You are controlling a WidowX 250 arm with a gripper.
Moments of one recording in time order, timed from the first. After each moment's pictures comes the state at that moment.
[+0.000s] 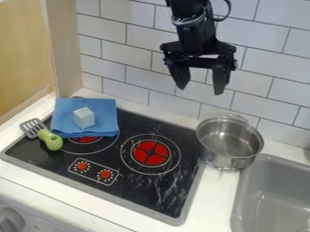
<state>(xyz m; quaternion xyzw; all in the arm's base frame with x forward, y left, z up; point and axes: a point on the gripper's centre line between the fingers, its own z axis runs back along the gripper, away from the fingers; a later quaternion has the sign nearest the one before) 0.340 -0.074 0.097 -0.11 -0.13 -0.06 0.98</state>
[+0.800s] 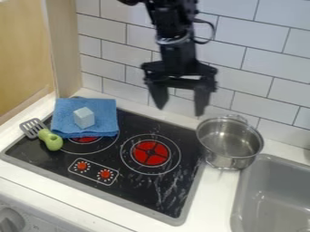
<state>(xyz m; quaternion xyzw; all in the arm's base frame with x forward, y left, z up) 0.305 -0.047 0.076 -0.08 -0.08 0.00 0.99</state>
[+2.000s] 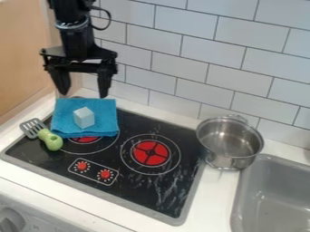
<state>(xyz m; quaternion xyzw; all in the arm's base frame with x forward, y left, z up) 0.280 0.077 0.072 -0.01 -0.06 0.18 0.98</state>
